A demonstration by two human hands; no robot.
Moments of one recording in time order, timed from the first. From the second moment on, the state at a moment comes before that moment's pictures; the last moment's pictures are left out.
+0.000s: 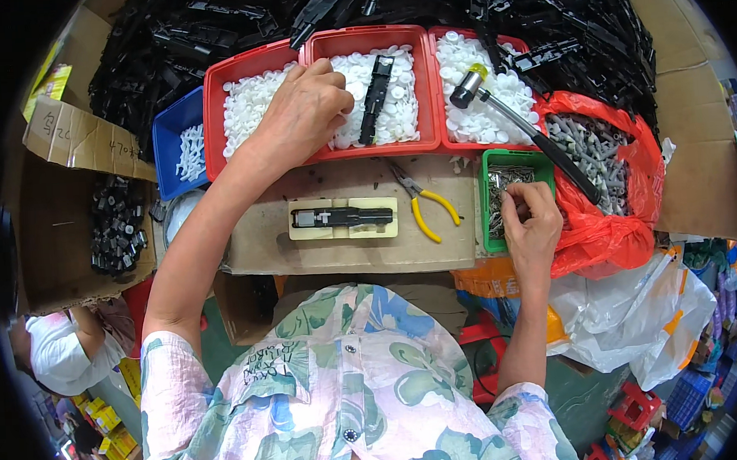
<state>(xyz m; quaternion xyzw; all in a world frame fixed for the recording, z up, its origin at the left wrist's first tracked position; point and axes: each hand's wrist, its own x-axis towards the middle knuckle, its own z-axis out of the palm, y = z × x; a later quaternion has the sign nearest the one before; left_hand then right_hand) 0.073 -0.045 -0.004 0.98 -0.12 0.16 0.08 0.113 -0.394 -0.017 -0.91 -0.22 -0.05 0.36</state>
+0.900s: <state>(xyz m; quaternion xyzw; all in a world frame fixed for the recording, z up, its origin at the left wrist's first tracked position) -0.015 -0.107 0.000 0.65 0.16 0.03 0.74 0.061 -0.279 0.006 -0.76 -0.46 -0.14 0.43</state>
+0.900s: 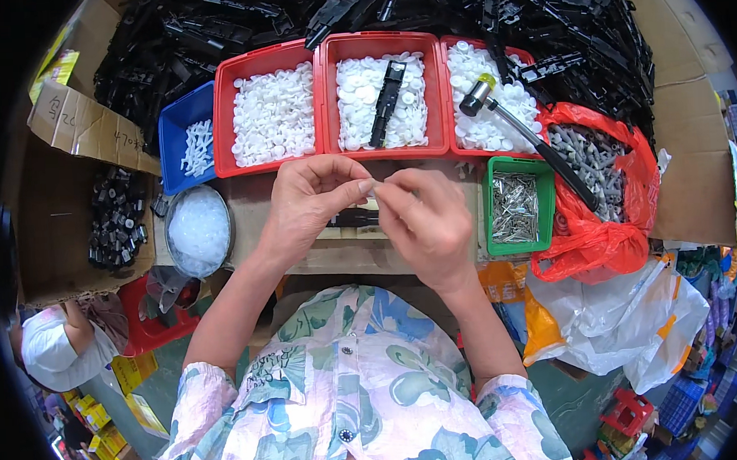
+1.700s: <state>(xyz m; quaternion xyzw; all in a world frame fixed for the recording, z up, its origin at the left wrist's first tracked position) -0.051 -0.125 0.000 0.77 0.08 0.20 0.60 0.051 -0.278 -0.006 -0.73 -0.45 -0.04 0.52</state>
